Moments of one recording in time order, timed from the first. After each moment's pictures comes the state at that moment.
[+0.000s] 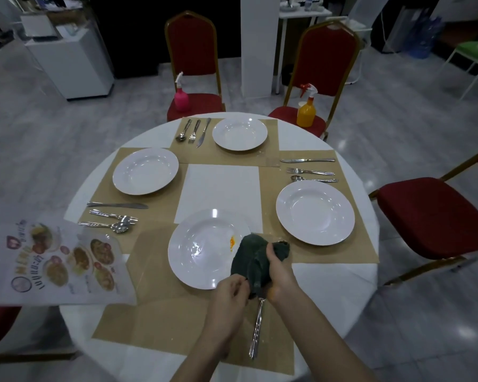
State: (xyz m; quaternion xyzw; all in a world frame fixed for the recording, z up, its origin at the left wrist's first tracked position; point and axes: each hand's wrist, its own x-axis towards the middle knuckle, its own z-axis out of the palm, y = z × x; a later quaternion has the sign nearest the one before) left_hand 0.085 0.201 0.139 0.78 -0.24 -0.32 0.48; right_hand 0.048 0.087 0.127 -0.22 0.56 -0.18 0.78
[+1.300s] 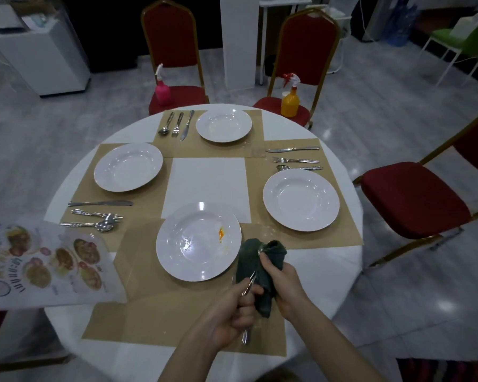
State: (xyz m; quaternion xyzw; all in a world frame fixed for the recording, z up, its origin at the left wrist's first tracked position) left_hand 0.074 0.199 0.135 0.48 0.08 -0.68 0.54; right_hand -0.009 0.096 0.107 -0.36 0.49 -0.19 0.77
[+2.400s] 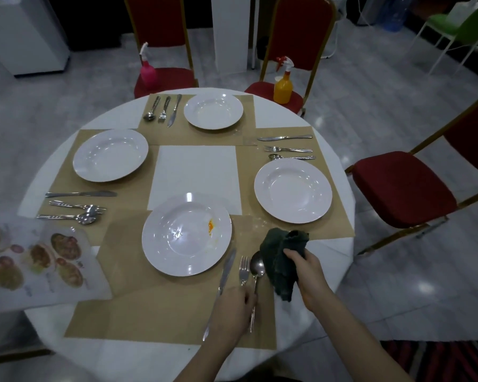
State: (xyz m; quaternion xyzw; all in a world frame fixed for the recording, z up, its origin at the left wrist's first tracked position) left_hand 0.052 0.188 0.066 0.84 -0.39 -0.33 0.17; right_hand -0.050 0.050 0.094 -0.39 0.56 -0.21 0.70
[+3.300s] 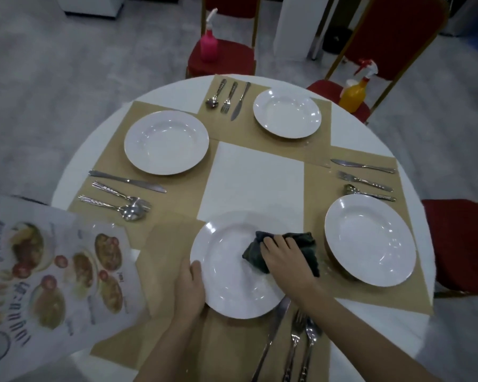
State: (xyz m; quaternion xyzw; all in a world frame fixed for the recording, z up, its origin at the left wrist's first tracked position) left_hand 0.249 0.217 0.041 0.83 0.02 -0.27 0.49; right_hand 0.149 0.031 0.052 -0.98 0.10 0.10 -0.11
